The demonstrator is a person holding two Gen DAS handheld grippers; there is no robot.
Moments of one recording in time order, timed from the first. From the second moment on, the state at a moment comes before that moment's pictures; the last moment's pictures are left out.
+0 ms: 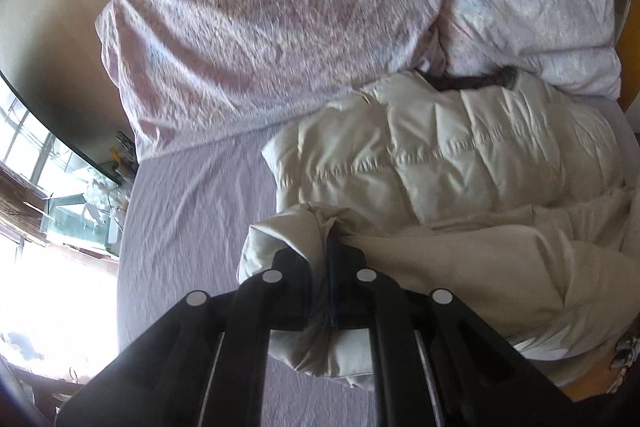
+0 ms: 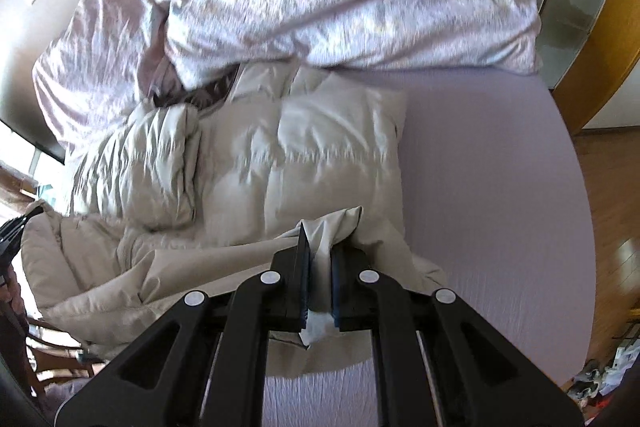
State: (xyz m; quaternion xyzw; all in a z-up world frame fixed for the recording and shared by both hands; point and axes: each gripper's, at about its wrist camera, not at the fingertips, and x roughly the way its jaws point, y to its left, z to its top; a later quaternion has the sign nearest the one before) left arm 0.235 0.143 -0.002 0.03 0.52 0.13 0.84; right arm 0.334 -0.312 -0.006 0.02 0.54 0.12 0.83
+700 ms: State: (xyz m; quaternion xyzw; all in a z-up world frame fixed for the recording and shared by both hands) left arm 0.349 0.172 -0.014 0.02 0.53 0.18 0.83; right arm 0.444 -0.303 -0.008 0.08 0.50 0.03 0.86
